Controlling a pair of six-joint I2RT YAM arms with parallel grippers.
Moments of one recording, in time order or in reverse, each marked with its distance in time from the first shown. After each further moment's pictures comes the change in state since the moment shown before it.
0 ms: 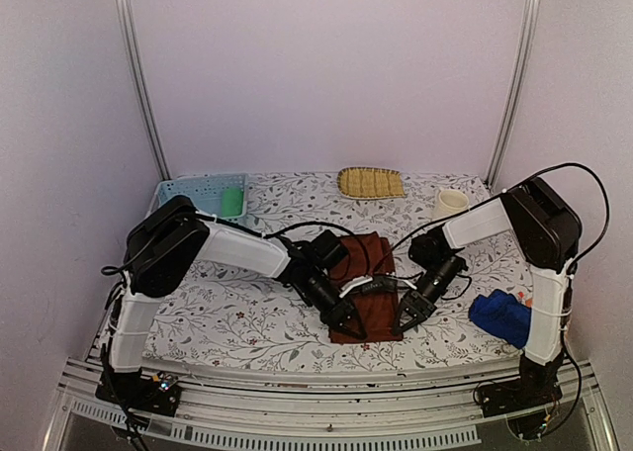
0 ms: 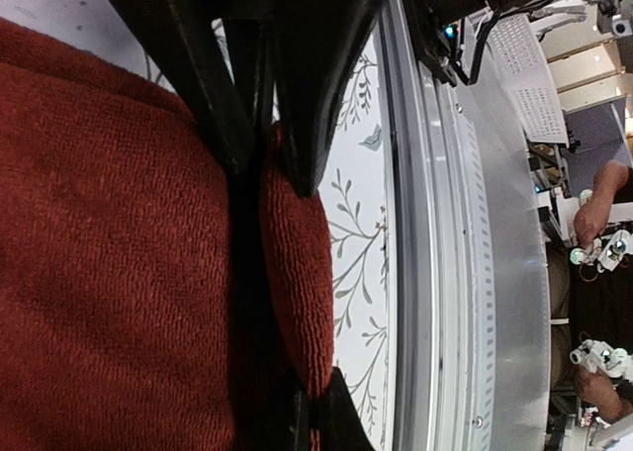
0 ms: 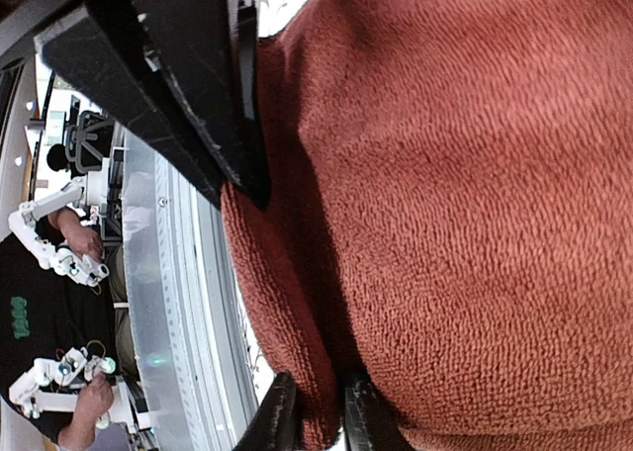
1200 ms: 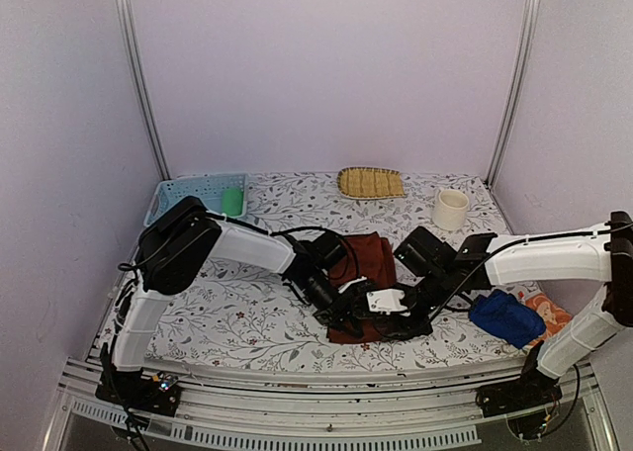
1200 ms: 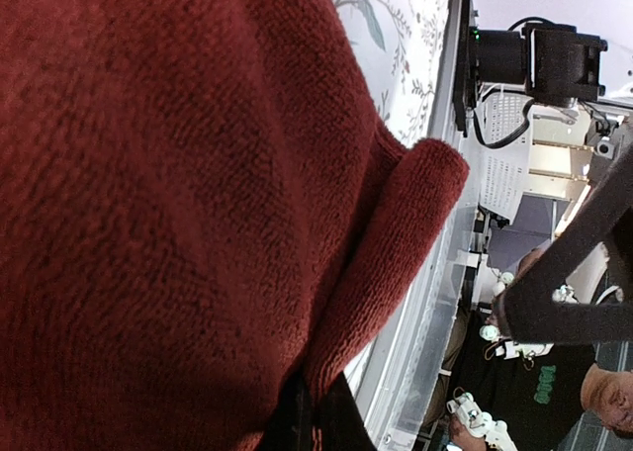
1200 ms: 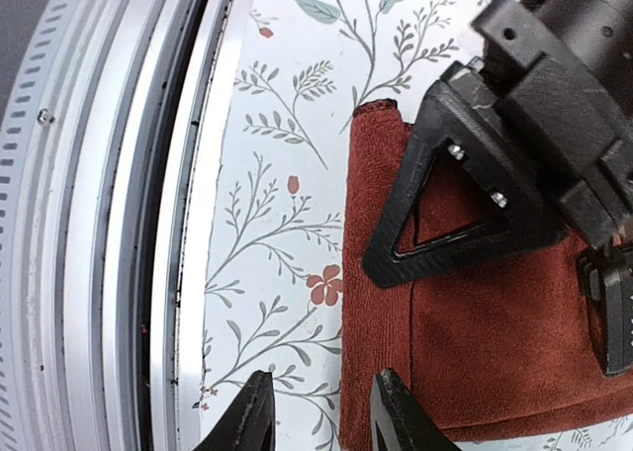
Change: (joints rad) left arm 0.034 0.095 0.097 -0.125 0.082 -0.335; right arm 0.376 -0.577 -0.257 0.425 0.574 0.030
